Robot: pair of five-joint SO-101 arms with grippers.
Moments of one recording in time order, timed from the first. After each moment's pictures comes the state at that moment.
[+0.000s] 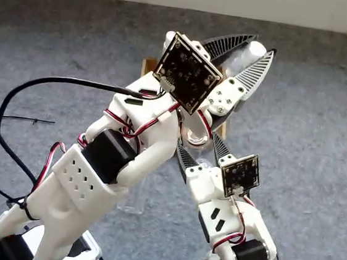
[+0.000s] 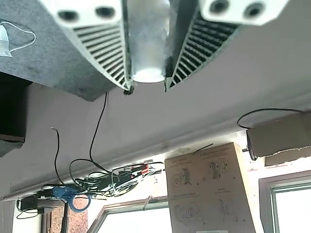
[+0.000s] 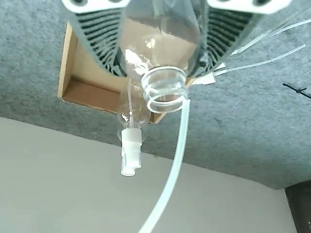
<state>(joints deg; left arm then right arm) 39.4 -31.4 7.4 28.4 -1.5 -27.2 -104.4 81.9 38.4 3.8</state>
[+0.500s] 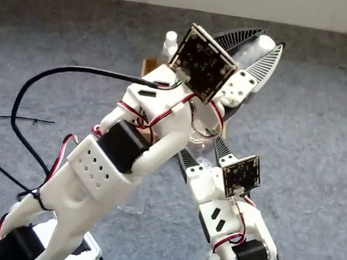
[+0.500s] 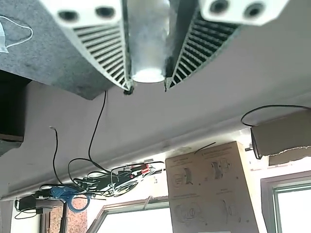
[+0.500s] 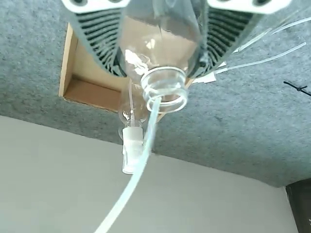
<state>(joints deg) 39.4 -25.7 3.4 26.2 -1.5 -27.1 -104.5 81.9 38.4 3.8</state>
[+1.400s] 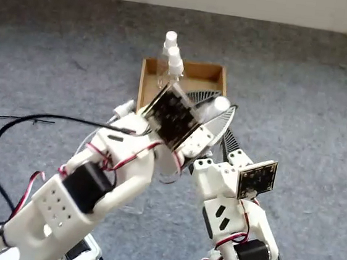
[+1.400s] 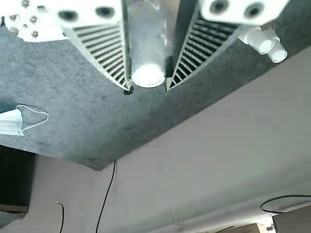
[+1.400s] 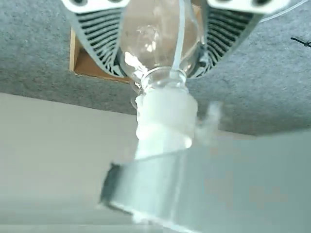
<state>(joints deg) 39.6 -50.6 33.0 35.6 -1.3 -24.1 -104.5 81.9 30.5 0.1</state>
